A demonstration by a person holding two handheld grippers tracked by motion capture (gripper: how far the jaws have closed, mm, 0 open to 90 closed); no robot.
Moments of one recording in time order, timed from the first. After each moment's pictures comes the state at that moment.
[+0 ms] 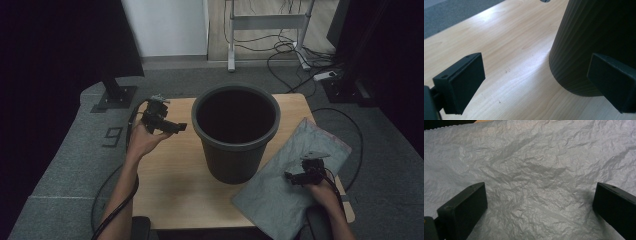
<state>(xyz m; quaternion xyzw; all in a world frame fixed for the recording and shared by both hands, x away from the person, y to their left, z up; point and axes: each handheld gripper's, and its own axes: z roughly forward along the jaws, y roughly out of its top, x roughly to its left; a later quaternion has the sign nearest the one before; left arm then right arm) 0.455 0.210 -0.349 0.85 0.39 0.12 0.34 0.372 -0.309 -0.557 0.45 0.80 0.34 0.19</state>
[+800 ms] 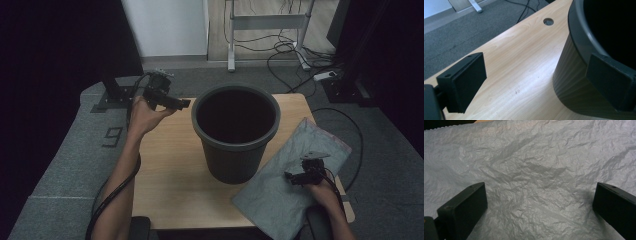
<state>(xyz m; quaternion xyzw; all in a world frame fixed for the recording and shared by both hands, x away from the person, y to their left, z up) 0.477 0.189 -0.279 0.84 0.38 0.16 0.35 0.372 -0.309 -0.557 0.45 0.80 0.34 0.19</state>
